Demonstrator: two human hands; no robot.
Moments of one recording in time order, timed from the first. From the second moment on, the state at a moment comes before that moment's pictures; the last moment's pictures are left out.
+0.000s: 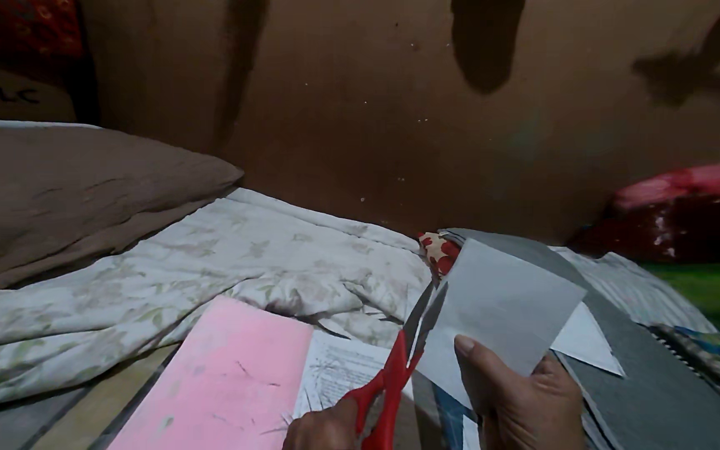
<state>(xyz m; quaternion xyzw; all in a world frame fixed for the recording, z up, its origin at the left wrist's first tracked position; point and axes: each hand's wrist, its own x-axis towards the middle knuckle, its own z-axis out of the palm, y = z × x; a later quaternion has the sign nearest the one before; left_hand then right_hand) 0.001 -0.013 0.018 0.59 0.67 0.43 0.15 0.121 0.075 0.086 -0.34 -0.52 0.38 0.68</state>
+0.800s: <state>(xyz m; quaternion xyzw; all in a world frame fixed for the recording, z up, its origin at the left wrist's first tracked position) -0.001 -0.013 0.020 0.58 0.68 0.42 0.16 0.115 0.069 0.087 -0.36 -0.52 0.41 0.66</state>
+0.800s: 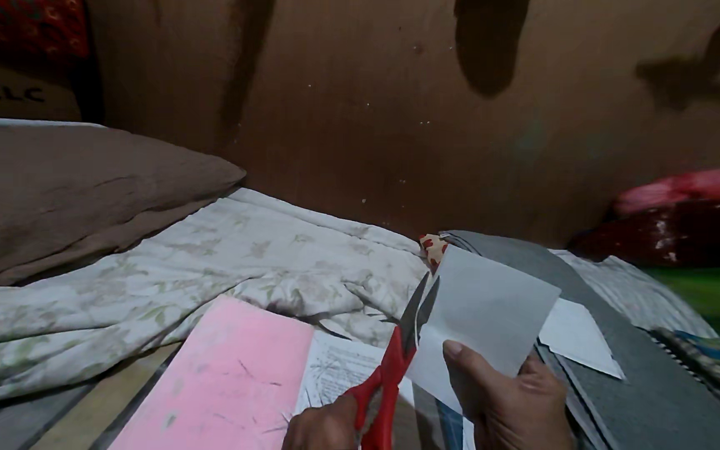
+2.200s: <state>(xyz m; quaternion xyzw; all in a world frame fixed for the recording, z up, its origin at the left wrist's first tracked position) -0.002 -0.011 0.018 0.57 0.68 0.44 0.12 0.108 0.065 0.083 -0.35 -0.49 0.47 0.65</state>
